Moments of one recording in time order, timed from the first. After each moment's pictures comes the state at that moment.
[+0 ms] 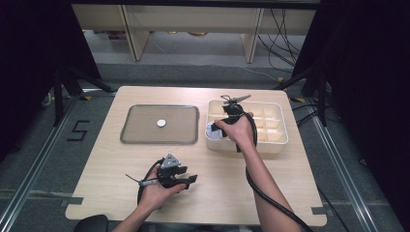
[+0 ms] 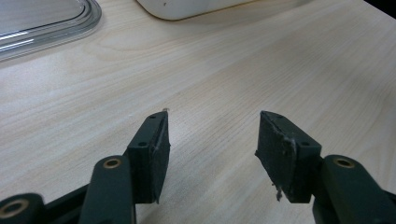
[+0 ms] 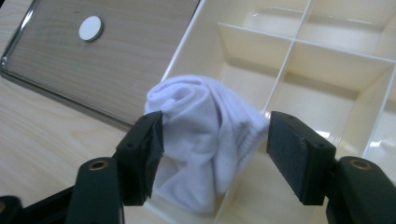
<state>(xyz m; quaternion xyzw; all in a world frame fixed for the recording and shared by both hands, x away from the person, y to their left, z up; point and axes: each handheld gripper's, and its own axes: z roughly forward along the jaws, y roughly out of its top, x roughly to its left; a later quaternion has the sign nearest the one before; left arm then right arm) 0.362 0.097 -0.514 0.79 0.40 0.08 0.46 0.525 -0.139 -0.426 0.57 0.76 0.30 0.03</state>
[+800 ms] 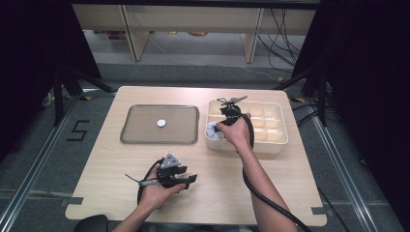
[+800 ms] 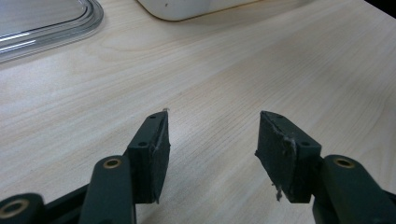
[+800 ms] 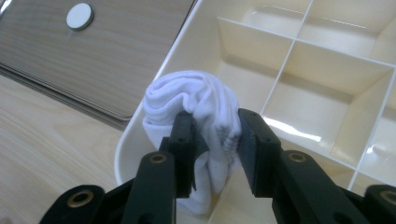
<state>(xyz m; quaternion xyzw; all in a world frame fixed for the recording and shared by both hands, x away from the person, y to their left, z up) 0.363 0.098 -0.514 0.79 0.40 0.08 0.46 0.522 -0.131 -0.429 0.58 0.77 0.27 0.05</state>
